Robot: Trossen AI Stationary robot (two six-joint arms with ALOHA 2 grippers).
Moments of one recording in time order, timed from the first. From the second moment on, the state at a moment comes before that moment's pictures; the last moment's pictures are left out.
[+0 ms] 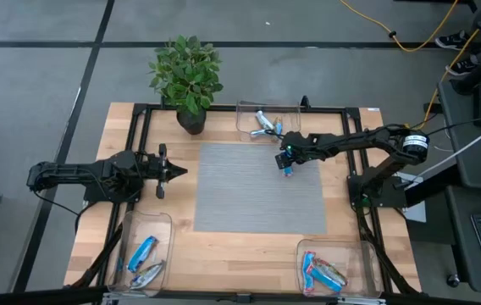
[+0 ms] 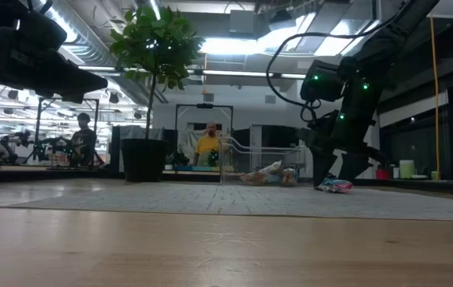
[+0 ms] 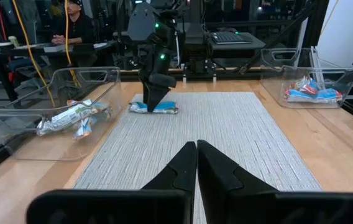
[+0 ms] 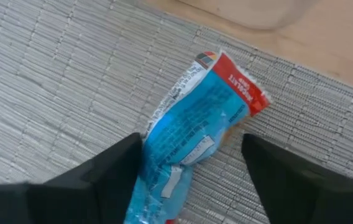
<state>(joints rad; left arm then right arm) 0.09 0.12 0.01 0.02 -0.01 0.03 -0.36 1.58 0.70 -0.31 0.15 0.78</state>
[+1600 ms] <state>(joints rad) 0.09 0.12 0.01 0.02 -0.01 0.03 -0.09 0.98 0.70 -0.67 0.09 0.78</state>
